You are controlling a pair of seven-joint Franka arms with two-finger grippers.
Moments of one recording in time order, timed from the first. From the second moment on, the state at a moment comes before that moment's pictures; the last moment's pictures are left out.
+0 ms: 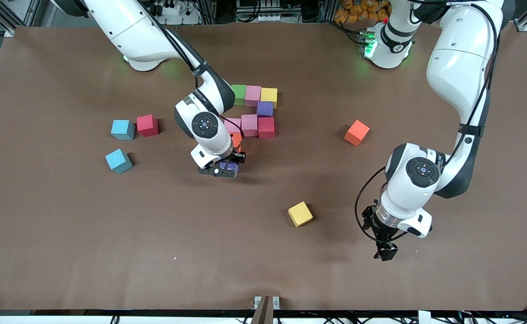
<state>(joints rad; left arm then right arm) -0.12 0.78 -0.22 -1.38 0.28 2.51 -2.27 0.47 0.62 0.19 -1.84 -0.04 2.41 0.81</state>
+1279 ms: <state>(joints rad) -0.28 0.84 -0.24 -1.39 0.00 2.51 -2.59 0.47 0.61 0.19 -1.83 -0.04 2.37 0.77</state>
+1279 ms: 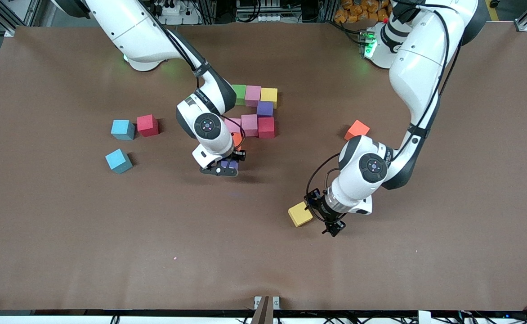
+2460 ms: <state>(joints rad) -0.34 0.90 -0.24 -1.39 -0.07 2.52 -2.63 0.47 0.61 0.19 -1.83 -0.04 2.36 0.72</state>
